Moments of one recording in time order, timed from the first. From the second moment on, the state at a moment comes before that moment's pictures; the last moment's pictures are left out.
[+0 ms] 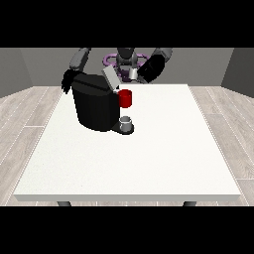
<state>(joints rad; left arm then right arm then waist) -0.90 0.23 0.09 -0.84 -0.55 -0.27 0.01 -0.23 -0.12 -0.15 -1.08 -0.10 0.04 -0.29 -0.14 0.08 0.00</state>
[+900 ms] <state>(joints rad) -1.12 0.35 0.23 -0.74 -0.49 -0.22 0.03 -0.35 -0.14 -0.11 -1.07 -0.09 0.14 -0.37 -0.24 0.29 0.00</state>
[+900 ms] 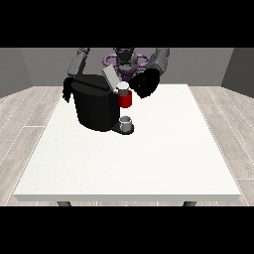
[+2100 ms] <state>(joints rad) -1.20 0.41 0.22 -0.69 -0.51 -0.19 -0.01 -0.47 -0.15 -0.15 -0.98 -0.10 0.15 -0.37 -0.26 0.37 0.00</state>
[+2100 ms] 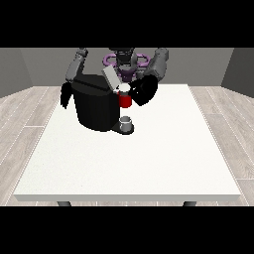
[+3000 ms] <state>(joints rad) -0.62 0.13 0.29 -0.70 -0.27 -0.29 -0.35 -0.10 -0.10 -0.09 -1.00 -0.07 0.17 -0.46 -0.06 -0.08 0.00</state>
